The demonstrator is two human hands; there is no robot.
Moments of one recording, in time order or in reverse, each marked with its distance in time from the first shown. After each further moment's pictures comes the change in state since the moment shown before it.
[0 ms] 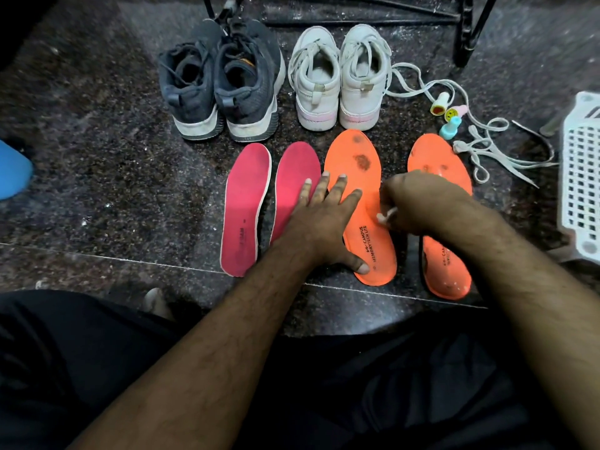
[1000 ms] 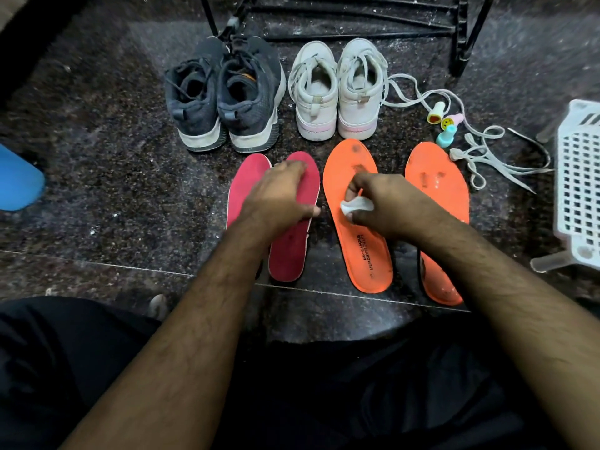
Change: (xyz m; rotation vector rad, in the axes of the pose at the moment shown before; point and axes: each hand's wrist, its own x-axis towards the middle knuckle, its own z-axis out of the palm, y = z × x) left_hand -0.005 -0.051 -0.047 -0.329 0.191 -0.269; right_hand 0.008 -0.016 0.008 0.352 0.226 -0.105
